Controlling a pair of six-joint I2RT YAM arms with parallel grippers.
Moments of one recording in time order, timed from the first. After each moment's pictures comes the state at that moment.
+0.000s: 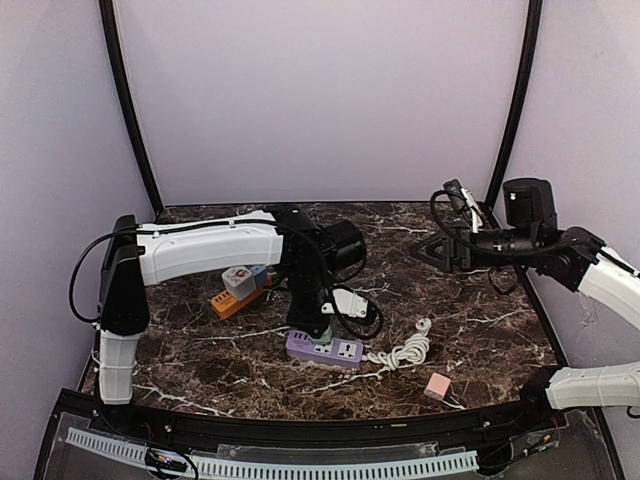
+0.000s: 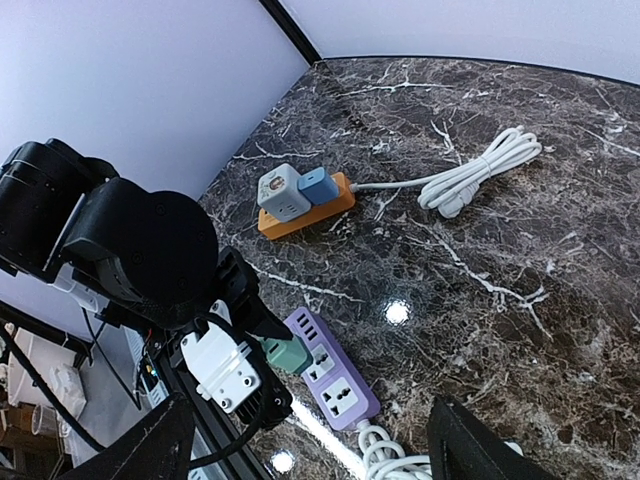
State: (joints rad) left arm -1.07 2.09 1.89 -1.26 0.04 0.66; right arm 0.57 0.96 0.92 -0.43 -0.48 0.39
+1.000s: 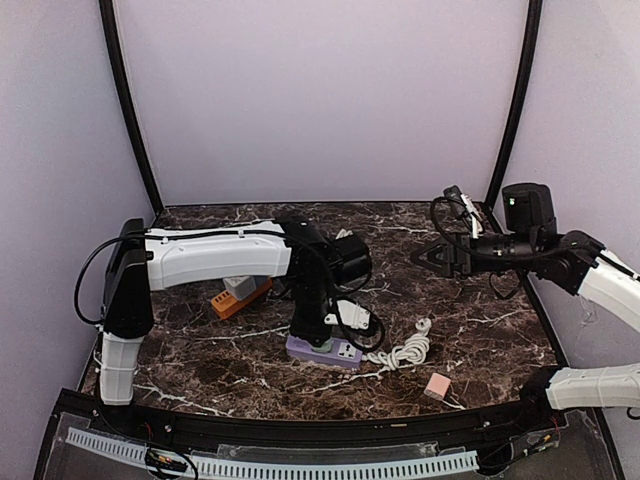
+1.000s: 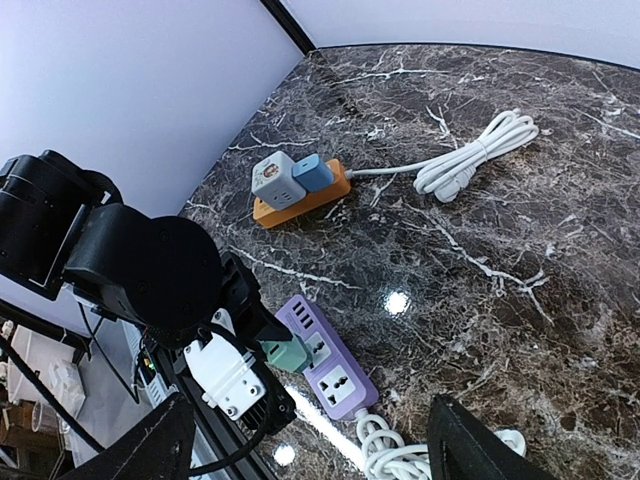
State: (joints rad) left arm -1.10 2.11 1.86 -1.24 0.01 0.64; right arm 0.57 0.95 0.89 -0.45 -0.48 0.39
